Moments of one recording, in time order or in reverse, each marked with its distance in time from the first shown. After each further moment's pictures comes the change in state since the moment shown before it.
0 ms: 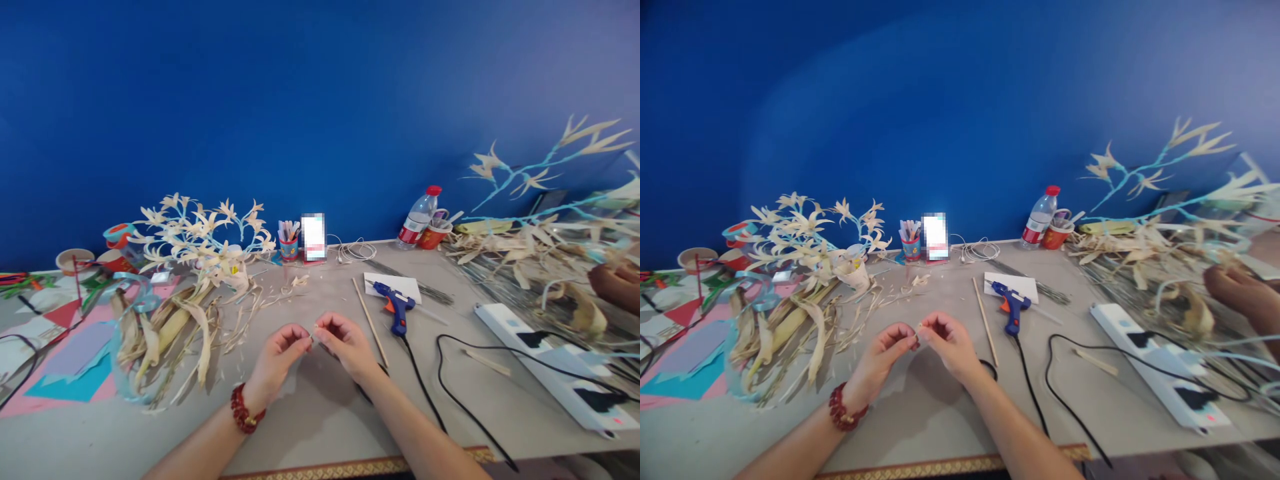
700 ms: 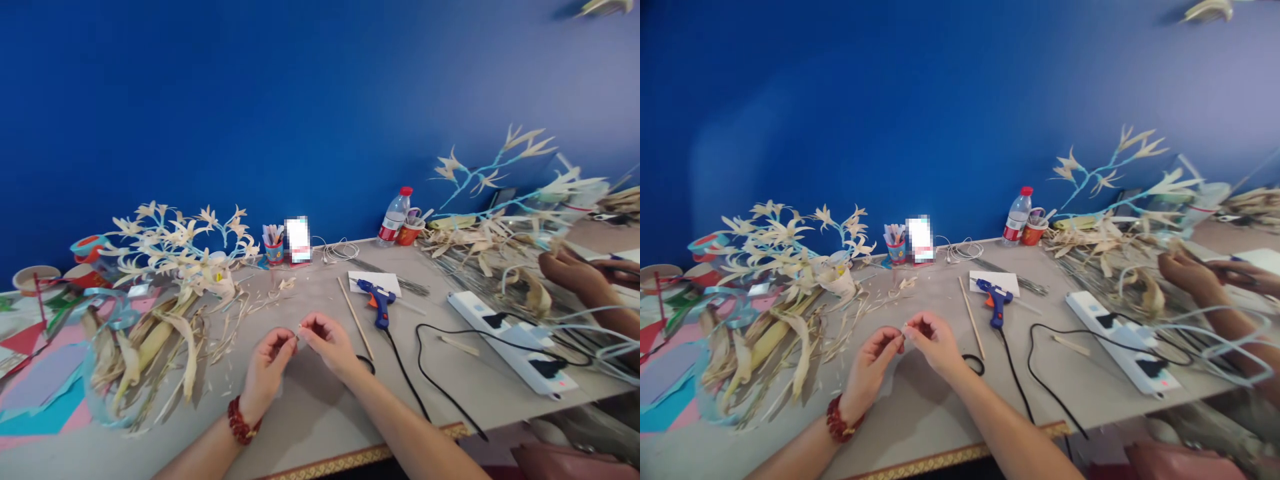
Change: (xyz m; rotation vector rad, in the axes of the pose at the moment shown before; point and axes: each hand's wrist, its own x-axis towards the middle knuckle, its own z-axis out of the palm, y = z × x) left_hand -0.003 -0.015 0.001 0.170 0.111 0.185; right_hand 0.000 -0.002 0.008 -0.022 0.046 -0.055
